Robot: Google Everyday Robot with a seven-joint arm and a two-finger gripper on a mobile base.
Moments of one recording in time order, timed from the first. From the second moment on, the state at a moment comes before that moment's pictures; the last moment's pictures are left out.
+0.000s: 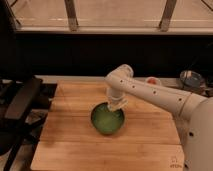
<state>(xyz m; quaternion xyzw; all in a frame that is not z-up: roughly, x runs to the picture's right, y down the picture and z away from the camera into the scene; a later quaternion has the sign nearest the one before) 0.048 0.103 0.831 -0.29 -0.12 -0.20 0.93</state>
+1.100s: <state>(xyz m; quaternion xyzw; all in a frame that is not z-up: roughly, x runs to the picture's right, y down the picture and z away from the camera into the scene) 0.000 0.137 0.832 -0.30 -0.12 -0.23 0.92</state>
